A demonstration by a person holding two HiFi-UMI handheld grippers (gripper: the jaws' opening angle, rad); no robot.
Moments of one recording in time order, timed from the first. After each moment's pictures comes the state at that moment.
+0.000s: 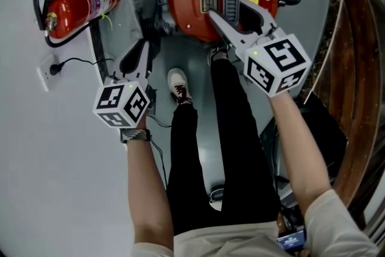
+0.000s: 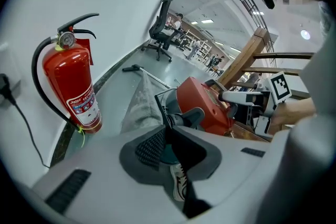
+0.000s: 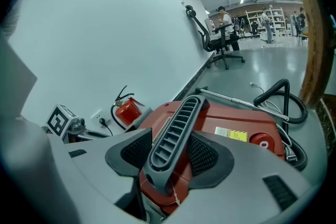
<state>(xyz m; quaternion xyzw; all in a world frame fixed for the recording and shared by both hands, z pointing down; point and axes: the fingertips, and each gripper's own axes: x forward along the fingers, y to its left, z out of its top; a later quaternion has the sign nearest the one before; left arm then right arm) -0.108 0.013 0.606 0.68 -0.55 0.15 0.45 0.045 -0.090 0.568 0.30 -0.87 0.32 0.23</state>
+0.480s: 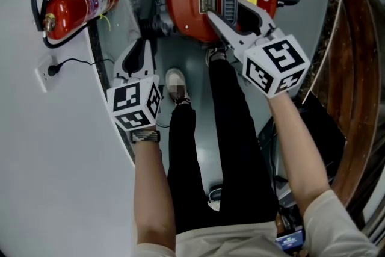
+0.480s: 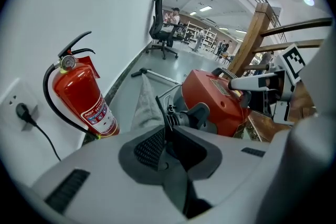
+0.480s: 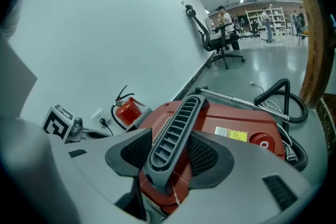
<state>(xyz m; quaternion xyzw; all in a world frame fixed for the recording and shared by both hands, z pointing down) -0.106 0.011 0.611 0.65 -0.60 0.25 0.40 0.046 -0.090 0.568 0.30 -0.87 0.32 0.23</state>
